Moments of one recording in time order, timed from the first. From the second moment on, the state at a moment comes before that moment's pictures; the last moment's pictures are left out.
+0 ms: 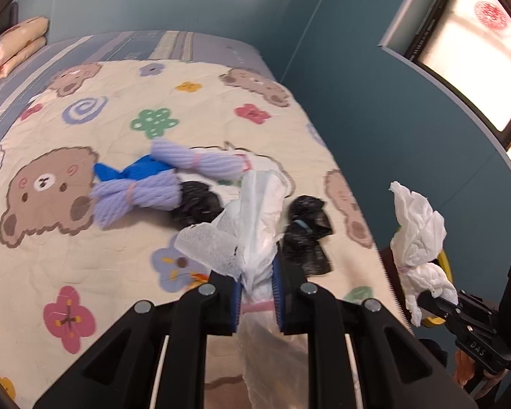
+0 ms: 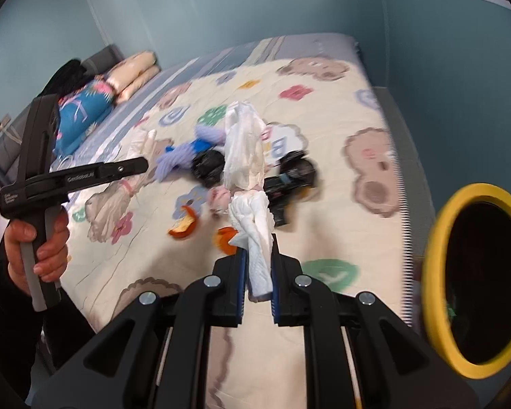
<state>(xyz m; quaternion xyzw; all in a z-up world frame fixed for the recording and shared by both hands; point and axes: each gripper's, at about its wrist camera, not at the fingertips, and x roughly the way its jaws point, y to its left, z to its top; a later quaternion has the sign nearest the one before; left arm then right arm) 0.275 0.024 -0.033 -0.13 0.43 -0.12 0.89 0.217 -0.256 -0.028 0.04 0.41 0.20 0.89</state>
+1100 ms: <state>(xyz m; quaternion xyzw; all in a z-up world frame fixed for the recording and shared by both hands) 0.316 -0.262 -0.023 -0.07 0.44 -0.31 0.84 0.195 -0.485 -0.035 0.12 0.40 0.01 0.91</state>
